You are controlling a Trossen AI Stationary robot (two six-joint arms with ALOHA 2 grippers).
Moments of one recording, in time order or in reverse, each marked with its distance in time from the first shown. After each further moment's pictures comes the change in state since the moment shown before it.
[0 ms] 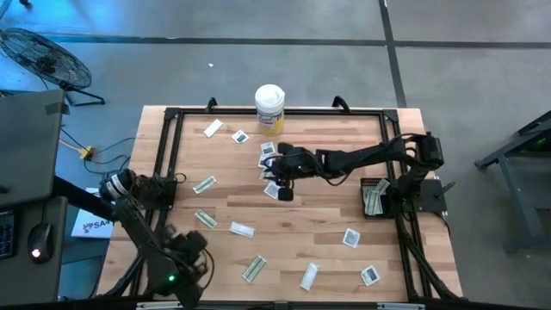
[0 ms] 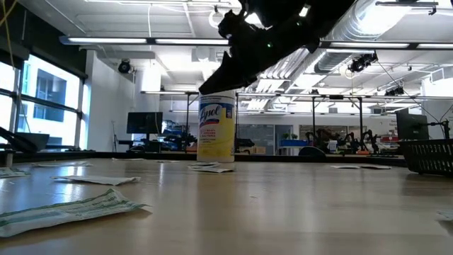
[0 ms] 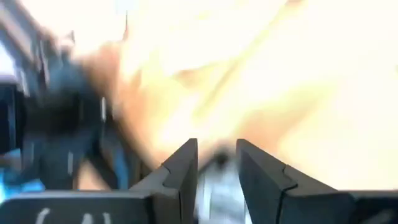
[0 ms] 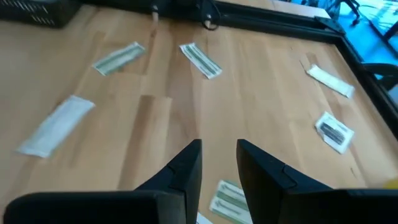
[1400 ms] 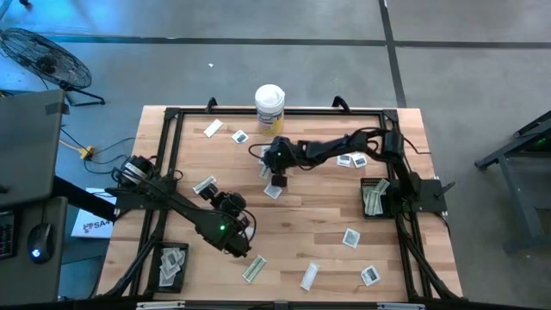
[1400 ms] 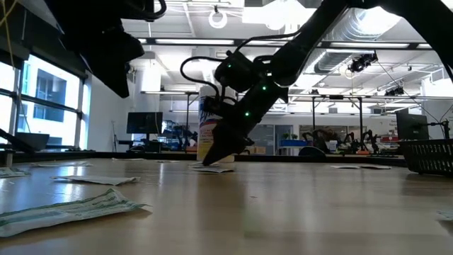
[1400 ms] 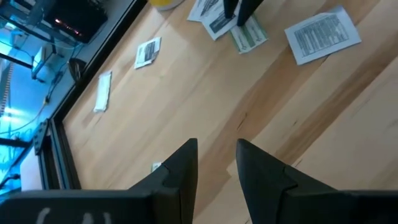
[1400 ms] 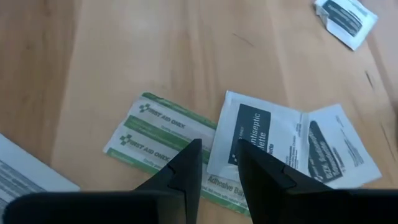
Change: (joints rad) left arm 0.417 -0.004 -0.136 0.175 -0.588 0.345; right arm -0.187 0.351 0.166 -0.146 0.014 -0.103
